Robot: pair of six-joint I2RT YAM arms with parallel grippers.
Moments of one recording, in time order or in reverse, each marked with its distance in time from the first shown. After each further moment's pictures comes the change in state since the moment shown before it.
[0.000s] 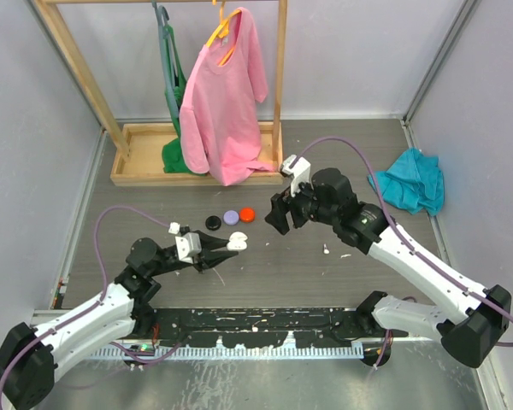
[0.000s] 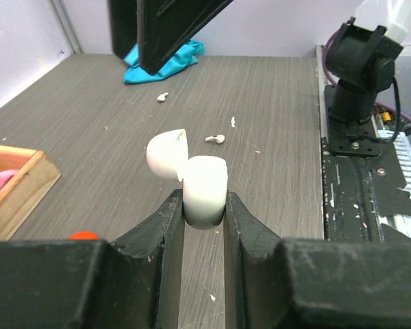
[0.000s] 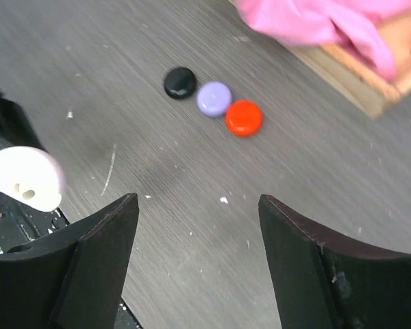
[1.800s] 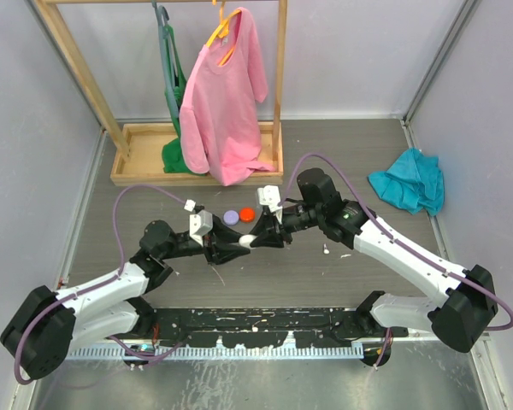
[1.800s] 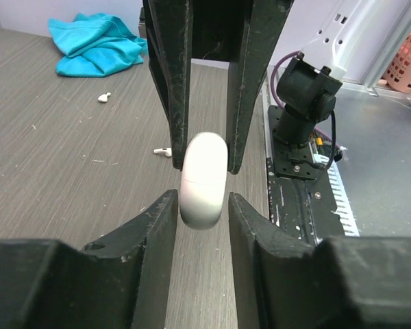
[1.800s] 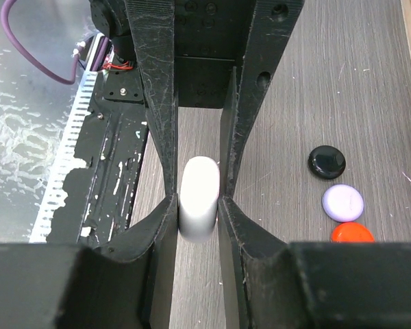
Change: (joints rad) left arm 0.006 0.299 0.123 0.163 0.117 -0.235; right arm 0.018 0.114 -0.030 0.087 -0.676 -0.457
